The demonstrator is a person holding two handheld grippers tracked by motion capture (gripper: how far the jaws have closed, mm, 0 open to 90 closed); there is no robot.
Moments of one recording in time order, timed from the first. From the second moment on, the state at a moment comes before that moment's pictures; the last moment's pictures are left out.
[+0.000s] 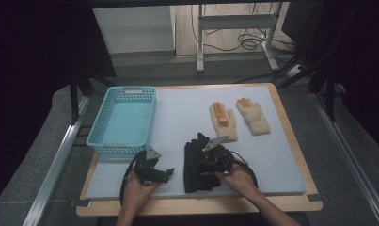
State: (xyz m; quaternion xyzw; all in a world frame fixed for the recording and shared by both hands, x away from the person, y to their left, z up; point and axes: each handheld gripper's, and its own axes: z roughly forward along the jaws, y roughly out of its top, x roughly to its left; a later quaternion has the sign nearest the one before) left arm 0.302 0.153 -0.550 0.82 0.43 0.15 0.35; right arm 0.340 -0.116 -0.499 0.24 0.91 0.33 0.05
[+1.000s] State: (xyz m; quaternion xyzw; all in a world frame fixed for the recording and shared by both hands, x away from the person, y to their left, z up) left arm 0.302 0.153 -0.550 0.82 0.43 0.15 0.34; right arm 0.354 -0.095 -0.467 0.27 0.89 0.36 0.07
